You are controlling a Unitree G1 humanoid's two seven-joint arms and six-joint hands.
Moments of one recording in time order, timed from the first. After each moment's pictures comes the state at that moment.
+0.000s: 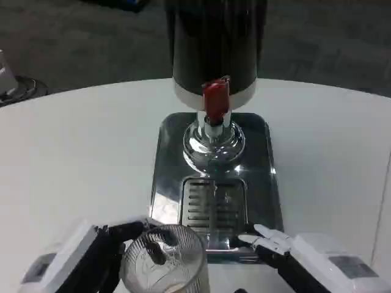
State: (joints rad) left arm 0.26 0.46 0.10 -0.39 0.36 -0.39 -0.14; right arm 0.20 -0.41 0.18 -0.76 -0.79 0.13 0.45
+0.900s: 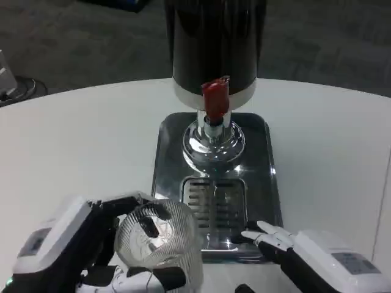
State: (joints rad) left arm 0.13 0.46 0.13 -0.31 0.36 -0.39 -0.14; right arm 0.19 -0.40 0.16 -0.76 -0.78 0.15 0.46
